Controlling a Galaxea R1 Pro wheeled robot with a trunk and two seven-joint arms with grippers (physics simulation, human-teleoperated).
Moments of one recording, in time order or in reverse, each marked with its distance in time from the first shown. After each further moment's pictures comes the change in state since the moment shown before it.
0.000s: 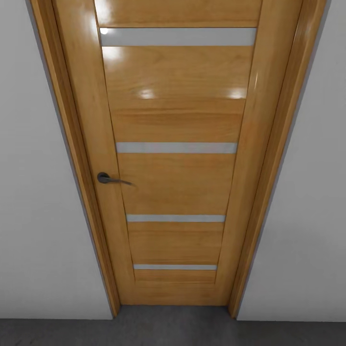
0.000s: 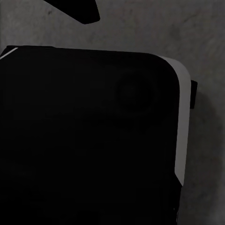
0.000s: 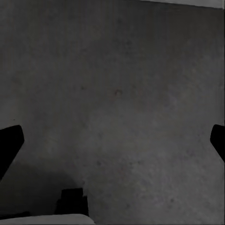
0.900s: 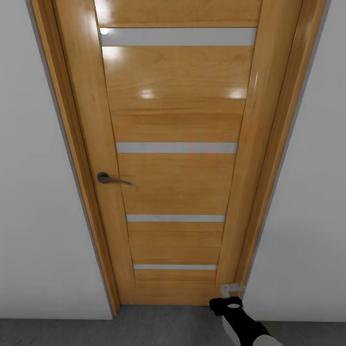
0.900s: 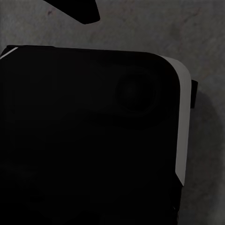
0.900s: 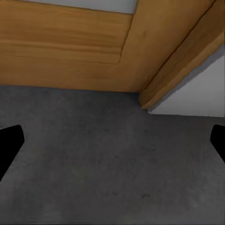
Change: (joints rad) left arm 0.001 -0.001 -0.001 -0.001 -0.002 0.000 -0.001; right arm -0.349 0.133 0.010 0.037 0.062 0.074 -0.047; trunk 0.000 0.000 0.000
